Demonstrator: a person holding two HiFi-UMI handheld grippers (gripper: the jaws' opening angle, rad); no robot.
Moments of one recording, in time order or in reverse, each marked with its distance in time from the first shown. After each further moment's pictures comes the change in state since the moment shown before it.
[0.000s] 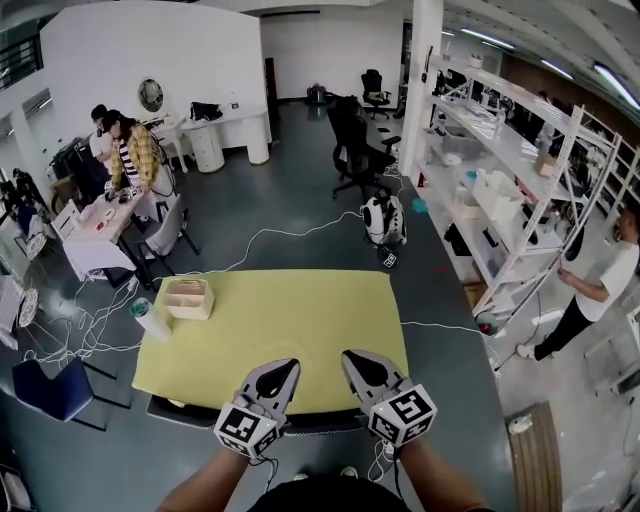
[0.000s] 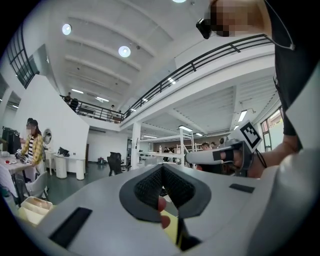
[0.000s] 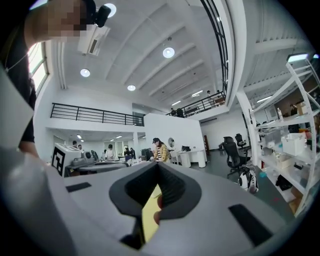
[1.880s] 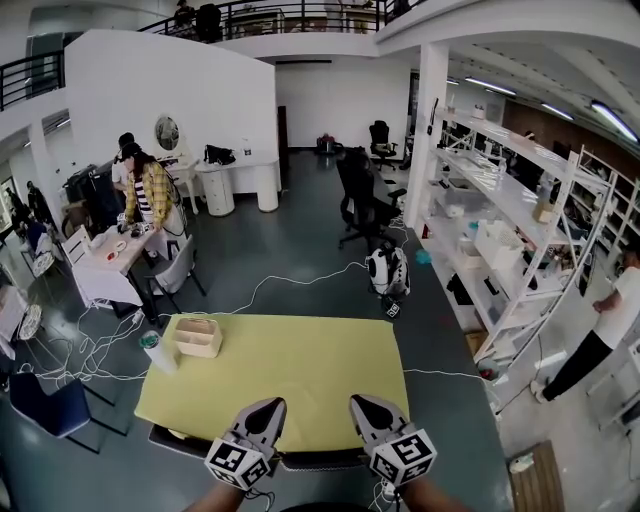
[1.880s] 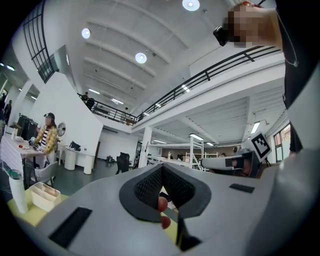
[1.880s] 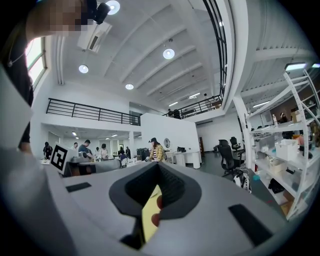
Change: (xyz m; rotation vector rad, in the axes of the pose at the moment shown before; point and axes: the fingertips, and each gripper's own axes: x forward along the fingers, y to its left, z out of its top) left arm -0.049 0.027 0.017 -0.117 -0.077 0.111; right arm -0.017 0.022 0.015 -0.034 0.000 -0.066
